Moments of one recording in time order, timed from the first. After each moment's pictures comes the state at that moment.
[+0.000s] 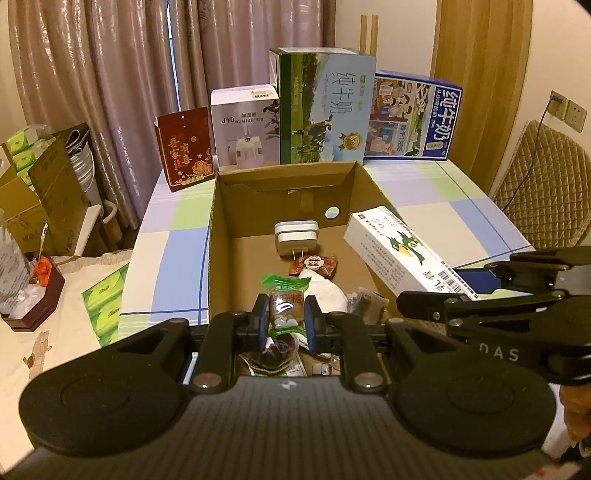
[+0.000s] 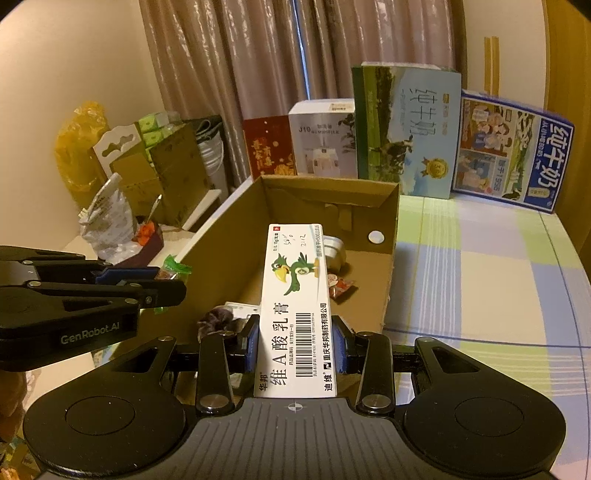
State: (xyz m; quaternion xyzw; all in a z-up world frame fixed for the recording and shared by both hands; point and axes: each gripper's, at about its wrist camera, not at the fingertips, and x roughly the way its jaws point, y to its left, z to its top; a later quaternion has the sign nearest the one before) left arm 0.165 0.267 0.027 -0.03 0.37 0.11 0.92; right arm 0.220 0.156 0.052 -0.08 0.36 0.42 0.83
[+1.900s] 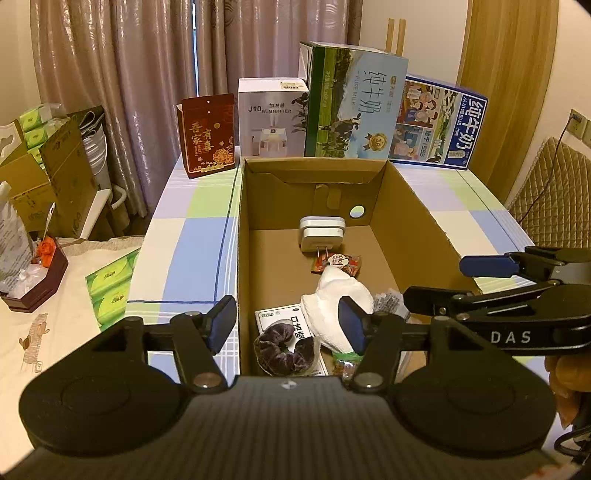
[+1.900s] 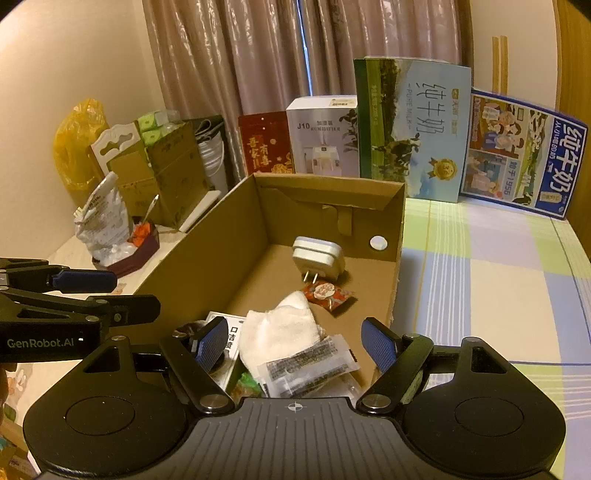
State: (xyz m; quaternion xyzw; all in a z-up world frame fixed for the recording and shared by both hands) left arm 0.161 0.294 0.012 -0.06 0.36 0.13 0.92; right arm 0.242 0.167 0.036 -0.09 0.35 0.43 0.83
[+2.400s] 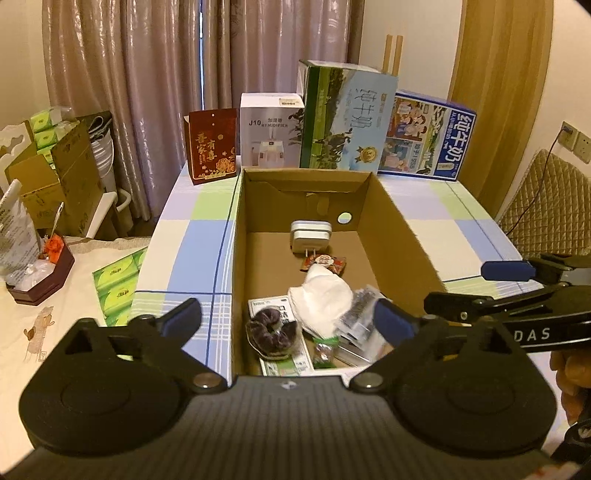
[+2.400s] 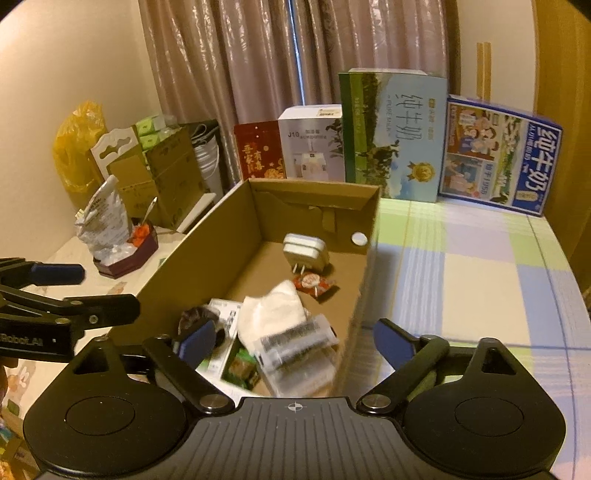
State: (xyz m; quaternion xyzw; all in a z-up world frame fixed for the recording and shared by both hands) left arm 0.118 0.265 0.039 -0.07 0.35 0.14 0.93; right arm 0.211 0.119 0.065 -0.08 0.35 0.41 0.84
